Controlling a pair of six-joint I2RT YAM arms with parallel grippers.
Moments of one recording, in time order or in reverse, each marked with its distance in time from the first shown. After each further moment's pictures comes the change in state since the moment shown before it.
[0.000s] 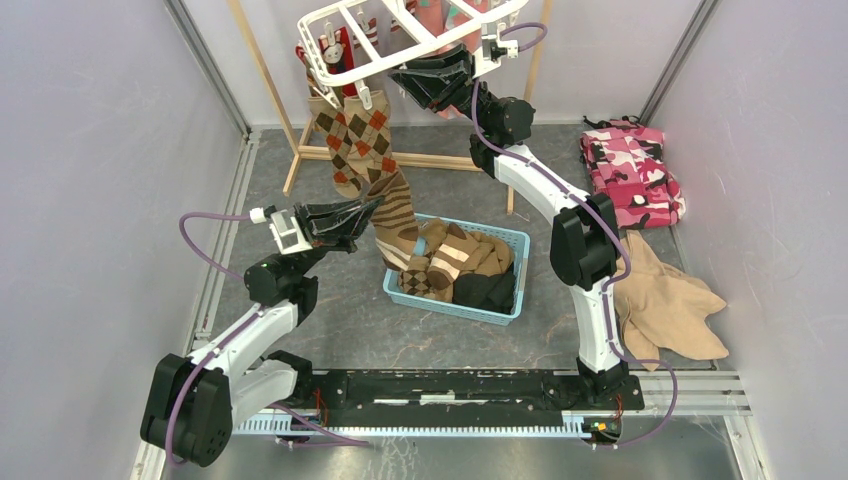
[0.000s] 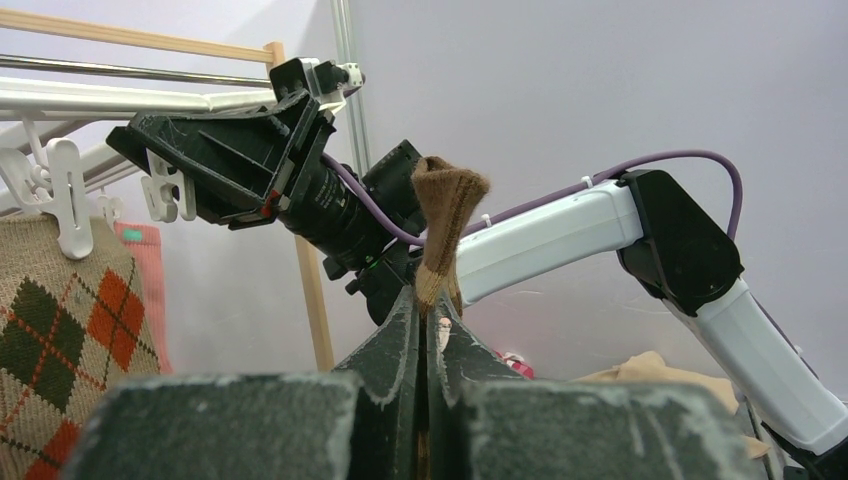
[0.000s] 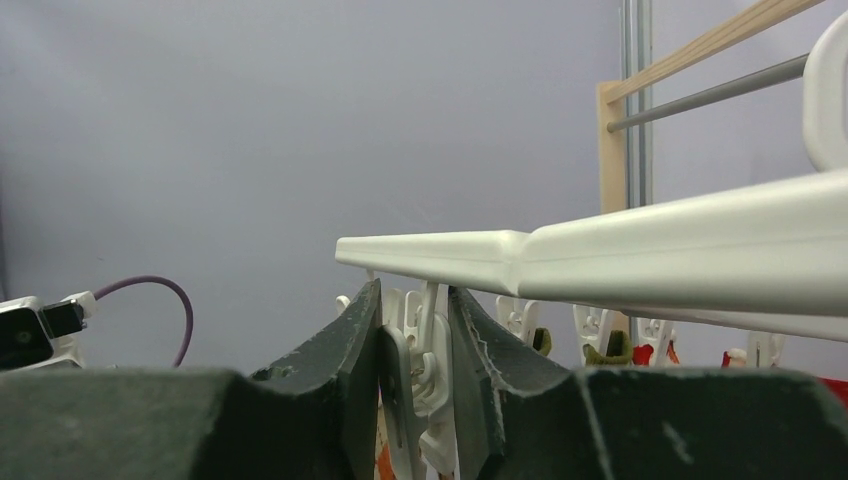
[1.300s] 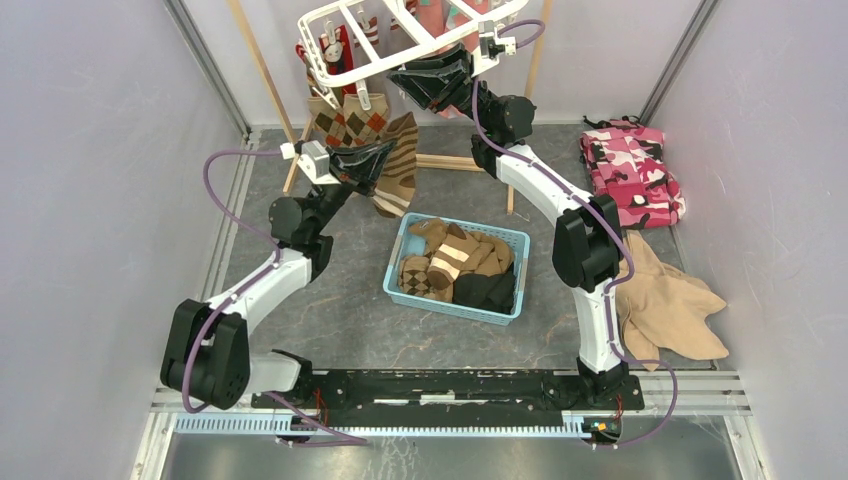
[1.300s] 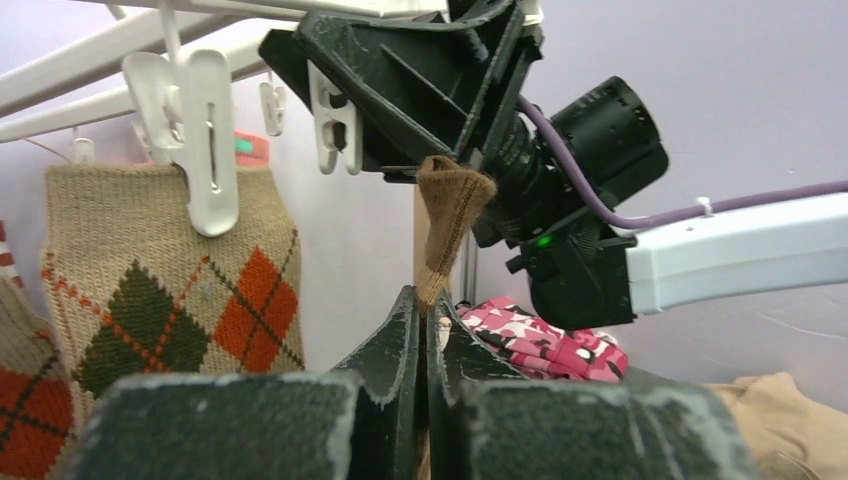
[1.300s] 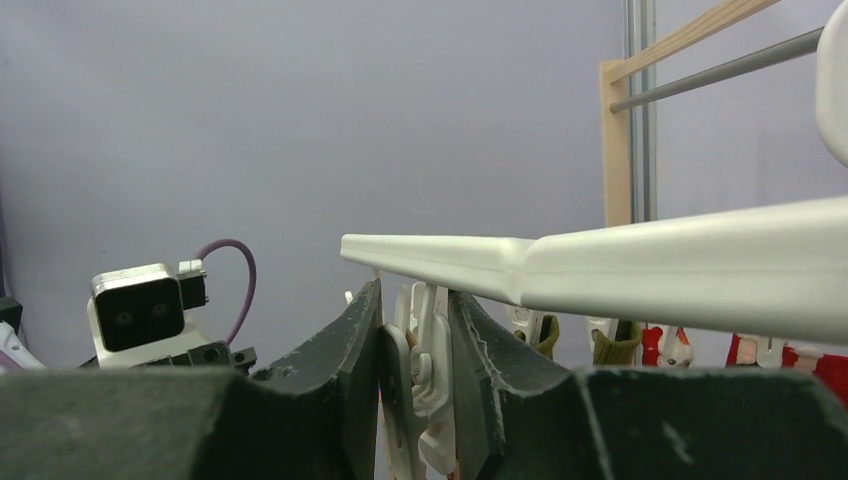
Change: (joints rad) left arm 0.000 0.277 0.290 -0.260 -0.135 0.122; right arm 0.000 -0.024 -0.016 -0.053 -0.018 -0.008
